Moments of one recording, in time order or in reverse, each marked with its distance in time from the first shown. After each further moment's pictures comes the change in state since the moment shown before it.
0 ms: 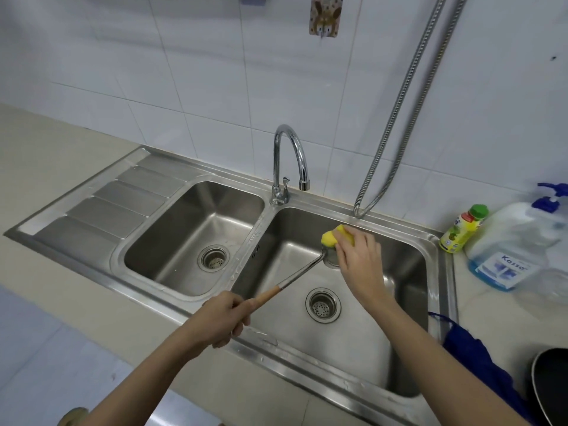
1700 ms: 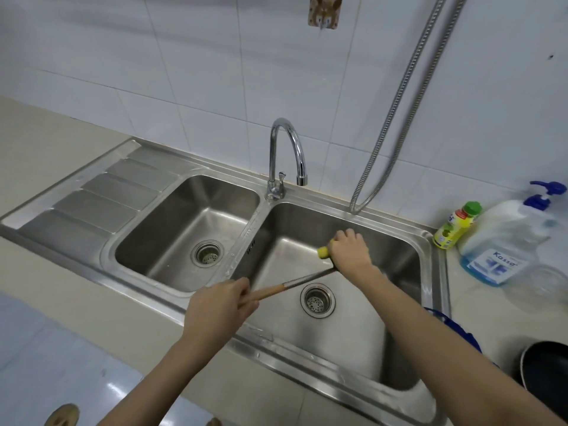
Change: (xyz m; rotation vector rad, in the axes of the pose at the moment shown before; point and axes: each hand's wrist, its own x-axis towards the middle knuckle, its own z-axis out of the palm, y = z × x) left_hand 0.007 0.001 0.014 0.810 0.463 0.303; right_hand 0.030 -0.001 0.018 -0.420 -0.653 -0.053
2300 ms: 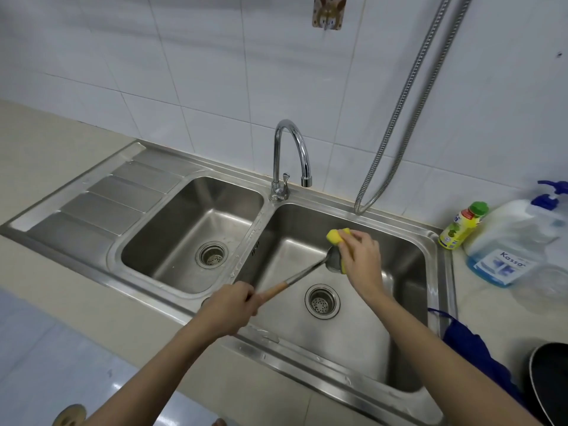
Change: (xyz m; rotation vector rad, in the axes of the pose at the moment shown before) left_hand 0.014 0.000 -0.010 -0.453 -0.368 -0.156; right_hand -0.025 0.003 0.024 0.806 0.499 0.192
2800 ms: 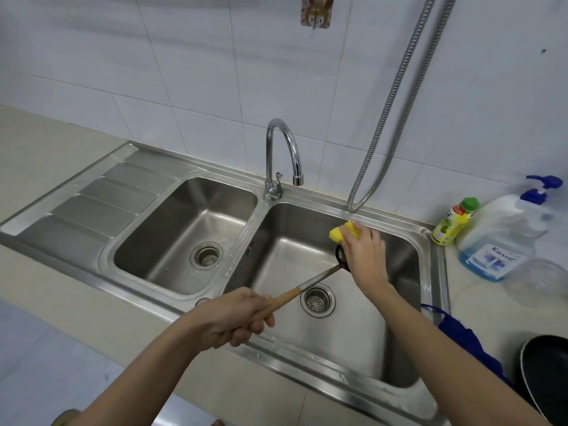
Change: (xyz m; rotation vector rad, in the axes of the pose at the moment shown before) left_hand -0.015 0.032 -0.008 -0.565 -0.408 -0.218; right_hand 0.010 0.020 -0.008 -0.414 0.012 -0.124
